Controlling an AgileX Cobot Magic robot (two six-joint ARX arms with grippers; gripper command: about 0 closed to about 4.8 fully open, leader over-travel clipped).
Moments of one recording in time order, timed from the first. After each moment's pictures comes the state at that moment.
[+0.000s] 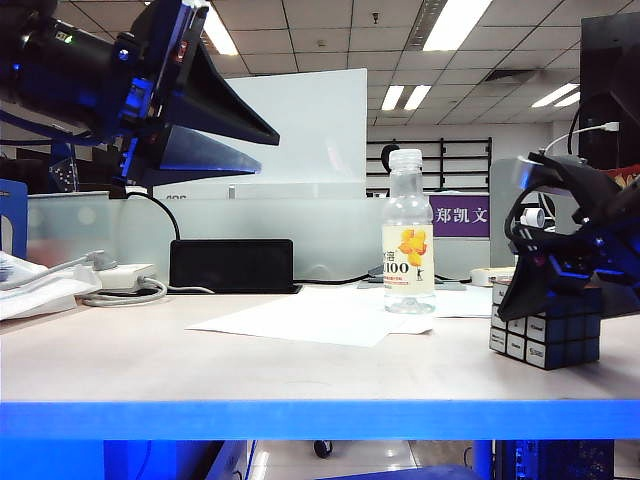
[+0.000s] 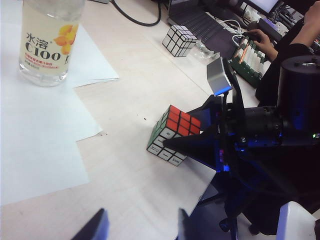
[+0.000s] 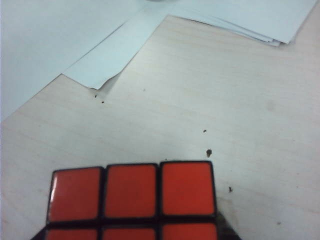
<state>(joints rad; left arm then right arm) -0.47 1.33 0.64 0.35 0.66 -0.24 0.26 1.39 0.45 0.31 -0.15 0.05</state>
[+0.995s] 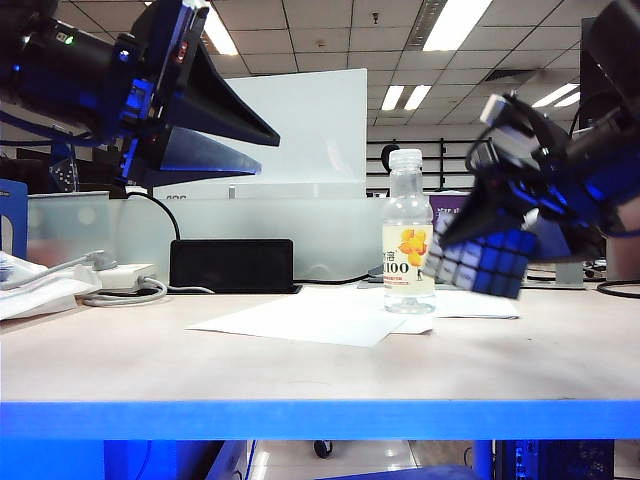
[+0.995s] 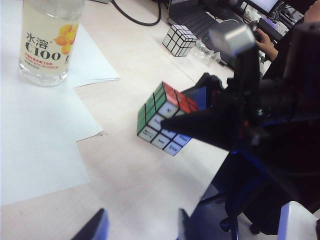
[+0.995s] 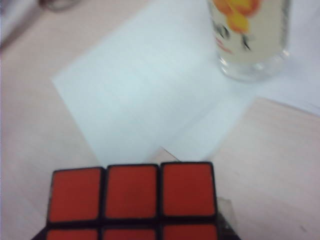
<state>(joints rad) -0.47 1.34 0.64 0.36 0.66 -0.24 0.26 1.39 0.58 0.31 -0.41 0.15</state>
